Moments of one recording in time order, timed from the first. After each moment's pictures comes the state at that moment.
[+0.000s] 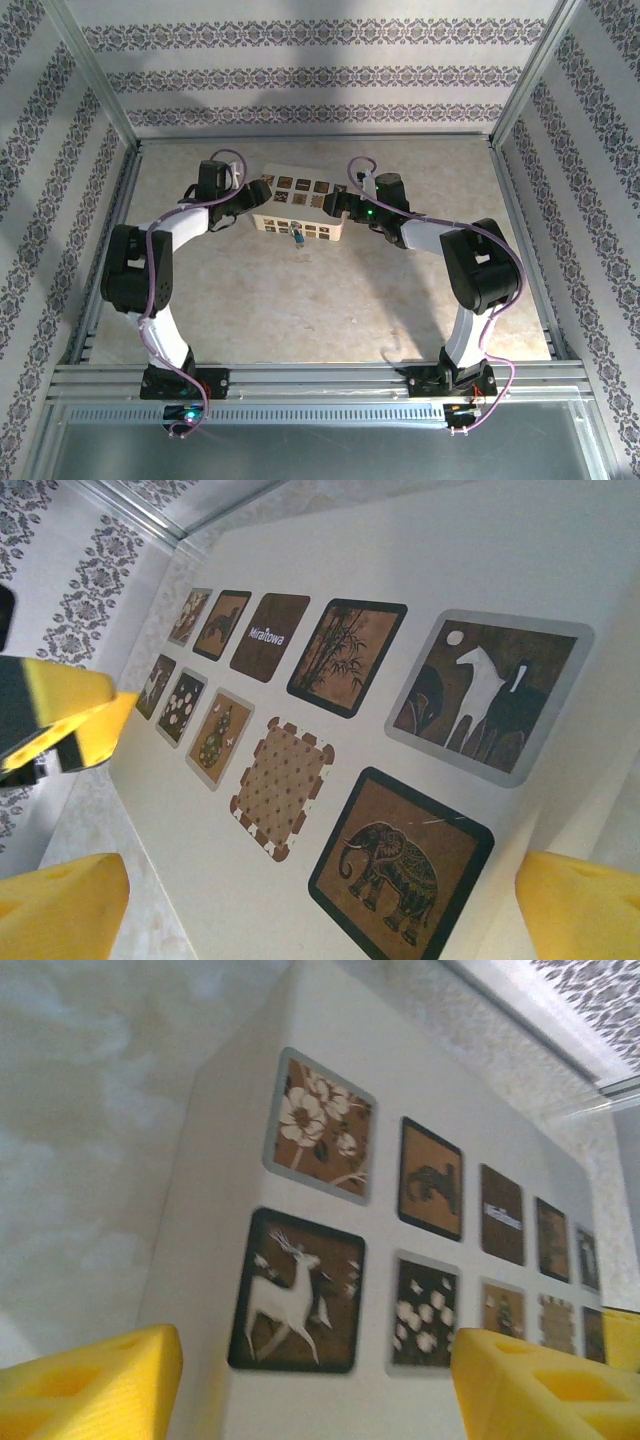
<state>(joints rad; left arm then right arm) -0.10 1.83 1.13 -0.01 0.43 -0.56 0.35 1.84 0.98 0.35 -0.52 0.58</state>
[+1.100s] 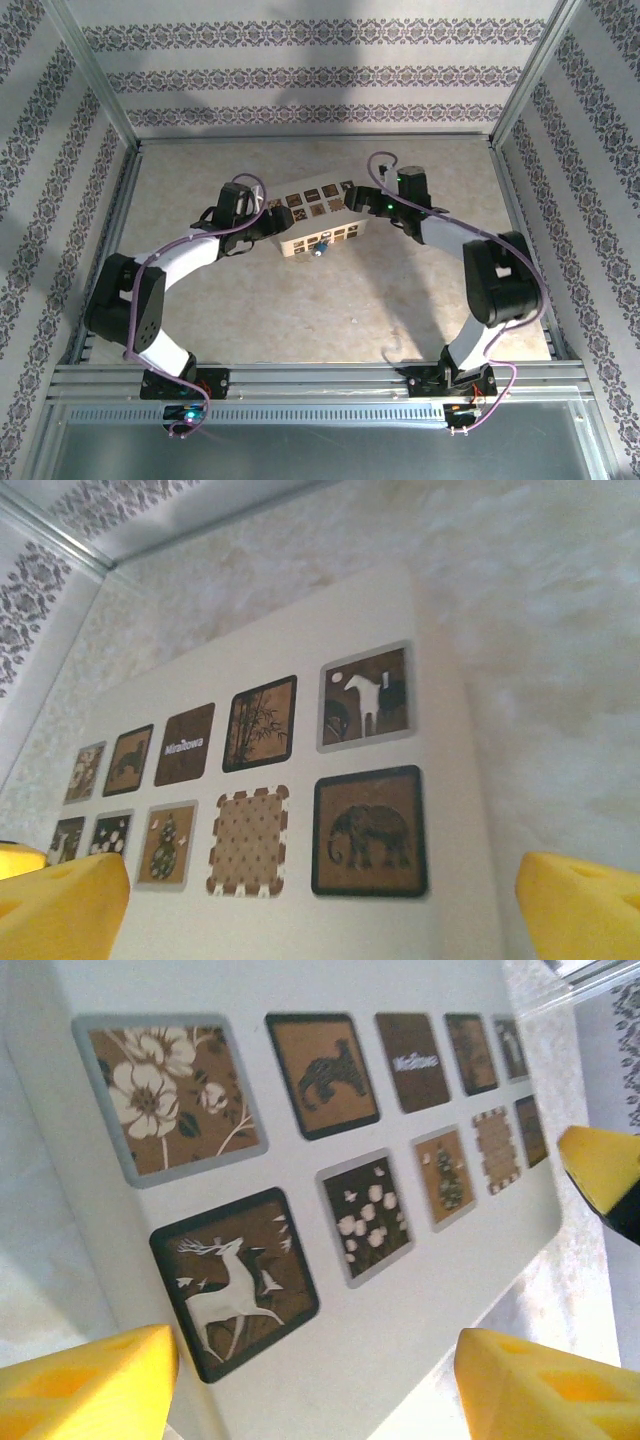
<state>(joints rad) -0.31 1.56 0.91 -0.03 0.36 -0.66 0.22 1.68 0.95 0.16 -0.45 0.44</state>
